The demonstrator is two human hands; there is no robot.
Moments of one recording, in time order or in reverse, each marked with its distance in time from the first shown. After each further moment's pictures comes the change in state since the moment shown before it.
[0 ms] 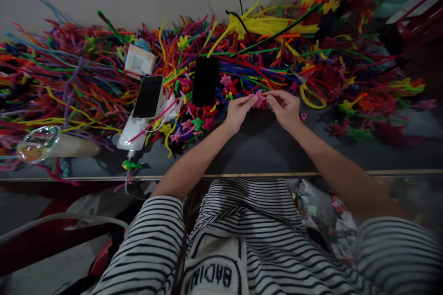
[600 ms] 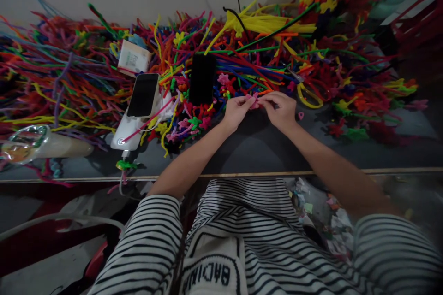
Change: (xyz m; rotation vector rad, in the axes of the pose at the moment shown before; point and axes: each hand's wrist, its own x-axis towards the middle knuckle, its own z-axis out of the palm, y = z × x) left_hand 0.000 0.005 0.002 0.061 -0.061 -0.026; right_hand -0.001 -0.007 0.001 -0.274 -0.037 -0.251
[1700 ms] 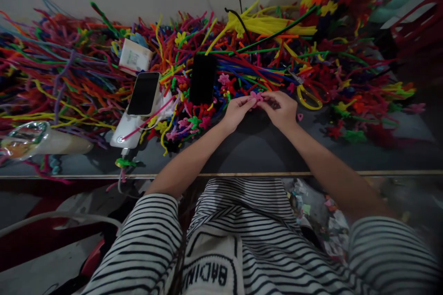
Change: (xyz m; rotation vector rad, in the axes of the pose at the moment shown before) left_hand 0.003 -0.007 -0.005 -0.003 -0.057 -0.009; right_hand -0.005 0.008 -0.003 -0.046 0.003 0.041
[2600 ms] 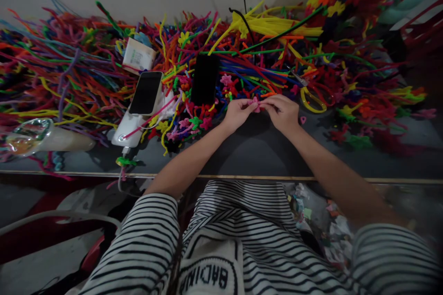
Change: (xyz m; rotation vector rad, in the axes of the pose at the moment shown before) left_hand 0.000 -0.003 -0.004 0.129 -0.026 0.081; right_hand 0.004 -0.003 -0.003 0.058 -0.080 -0.065
